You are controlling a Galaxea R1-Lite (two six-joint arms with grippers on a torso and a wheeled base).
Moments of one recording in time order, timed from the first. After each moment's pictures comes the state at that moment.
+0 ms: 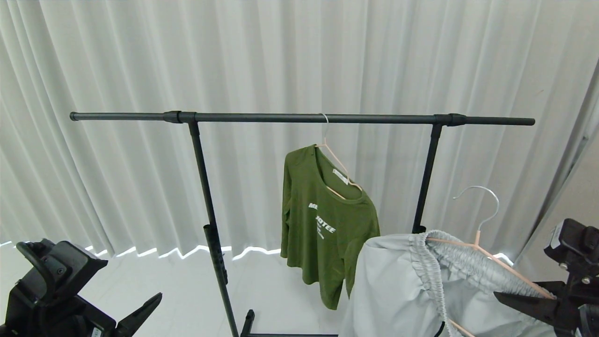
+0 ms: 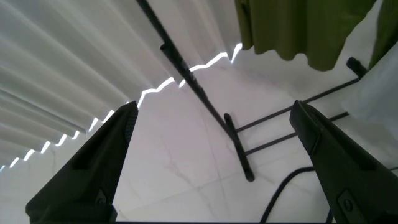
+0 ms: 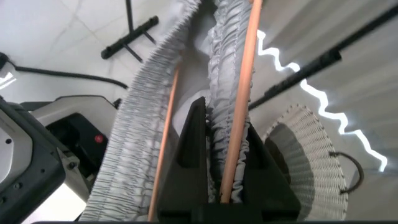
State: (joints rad) left arm -0.02 1.08 -0.17 -0.46 -0.15 0.49; right arm 0.49 1.08 -0.57 0.13 0.14 -0.25
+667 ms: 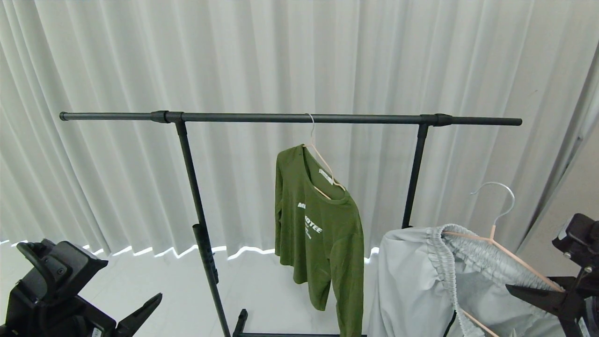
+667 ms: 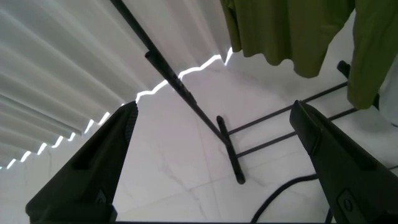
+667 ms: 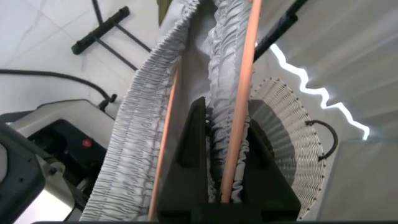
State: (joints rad) left arm -0.02 1.08 -0.17 -0.46 -0.15 0.49; right arm 0.39 1.07 -0.56 0.12 0.13 -0.26
